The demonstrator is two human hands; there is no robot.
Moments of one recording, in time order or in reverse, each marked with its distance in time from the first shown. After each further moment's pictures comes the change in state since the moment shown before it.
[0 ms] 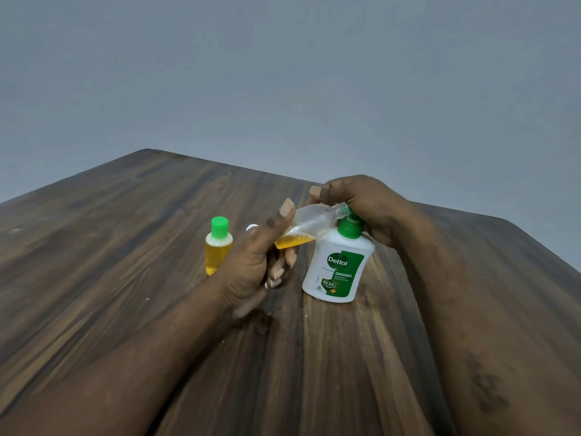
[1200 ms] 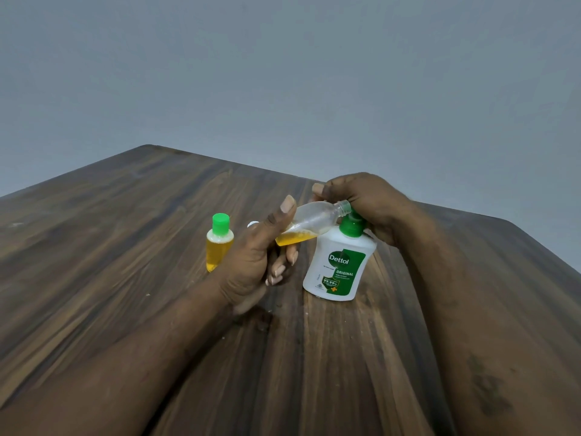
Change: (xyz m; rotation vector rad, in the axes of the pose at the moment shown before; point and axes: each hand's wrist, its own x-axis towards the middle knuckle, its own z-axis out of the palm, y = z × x) left_hand 0.004 -0.007 0.000 0.020 0.042 0.041; right_hand -0.001 -0.002 0.001 -0.045 0.022 -0.005
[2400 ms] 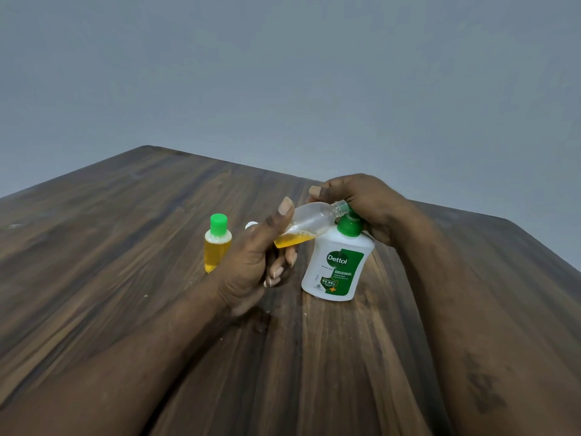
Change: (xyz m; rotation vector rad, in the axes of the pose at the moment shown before) left_hand 0.004 -0.004 -0.002 0.007 -0.015 0.034; right_hand 0.002 0.003 -0.001 0.042 -0.029 0.012
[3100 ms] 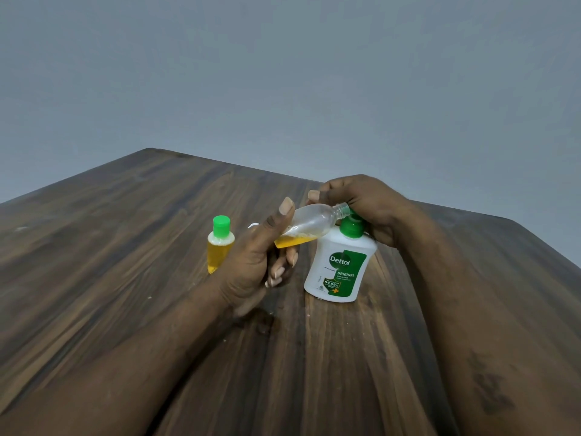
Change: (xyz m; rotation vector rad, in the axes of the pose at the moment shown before) left_hand -0.001 0.004 0.000 0.008 0.010 -0.026; right_hand 0.000 0.001 0.001 0.060 -0.035 0.020
